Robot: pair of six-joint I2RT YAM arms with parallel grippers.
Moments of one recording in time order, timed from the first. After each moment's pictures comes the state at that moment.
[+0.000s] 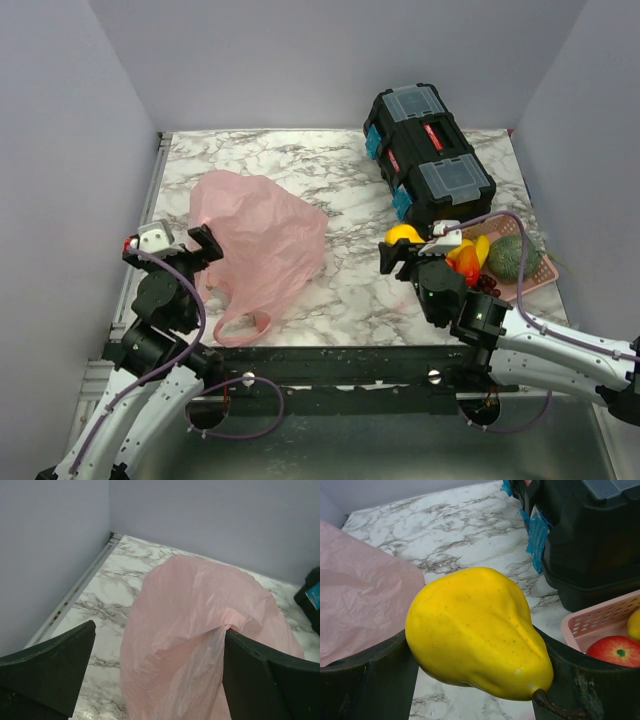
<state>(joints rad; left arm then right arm) -0.51 0.31 0.63 -0.25 -0.79 -0.18 1.07 0.81 0.57 -0.01 0.88 0.48</state>
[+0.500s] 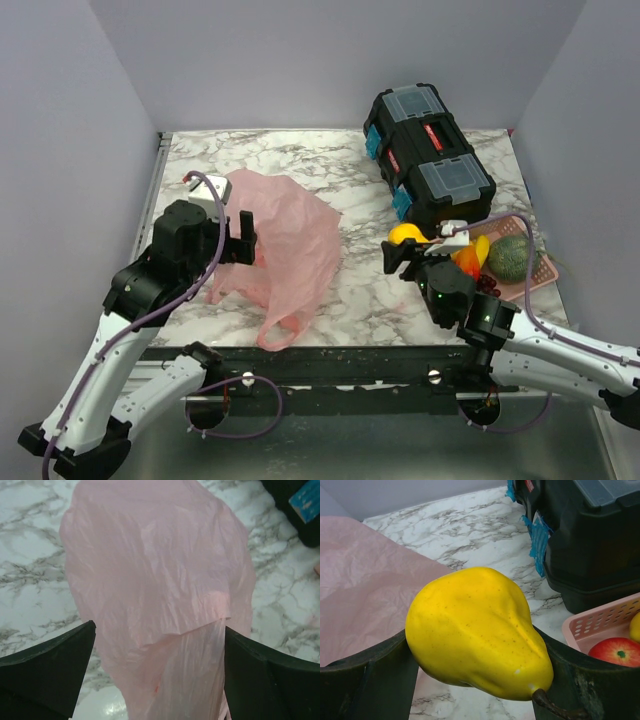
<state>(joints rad) -0.51 0.75 1.14 -0.80 -0.24 -0.20 1.07 0.76 0.57 -0.03 0.87 0.48</state>
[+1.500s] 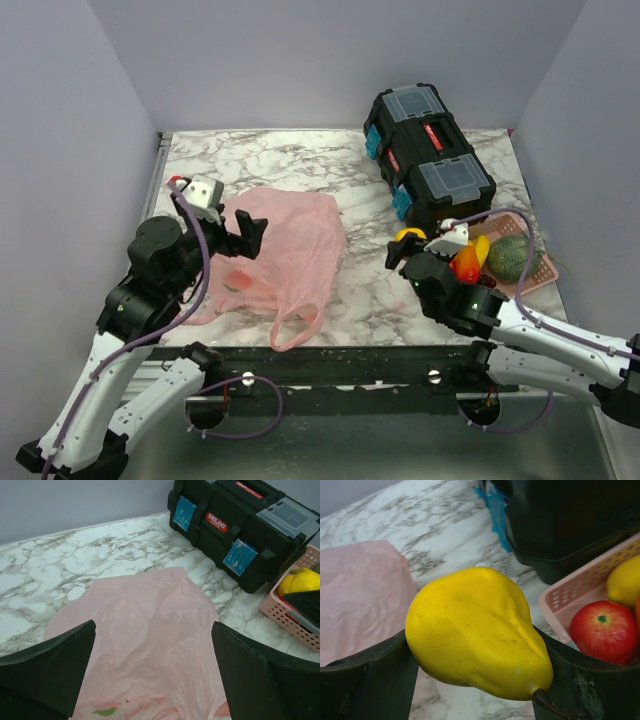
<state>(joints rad) -0.51 0.64 1.10 -0.60 -0.05 -0.14 1.04 0.83 0.62 -0.21 0.93 0.71</state>
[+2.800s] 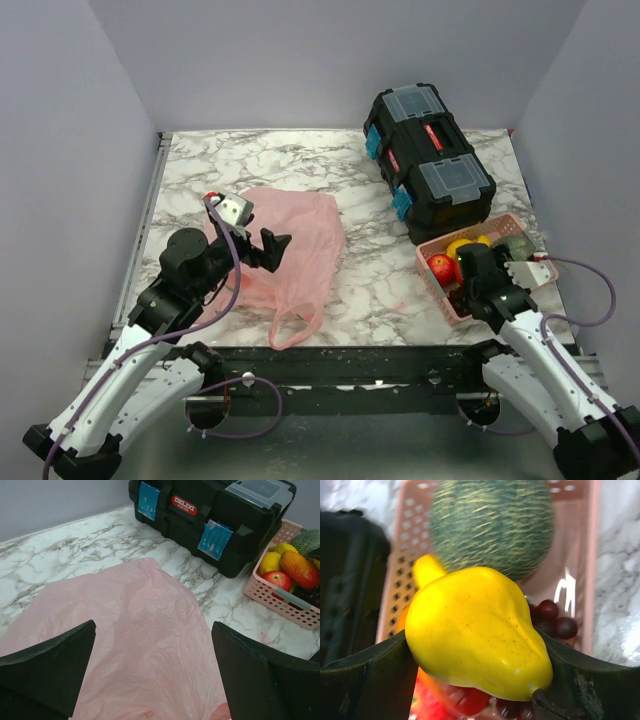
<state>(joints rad) -0.57 0.64 0.81 -0.28 0.05 -0.10 0.39 0.73 0.52 -0.71 0.97 1.32</state>
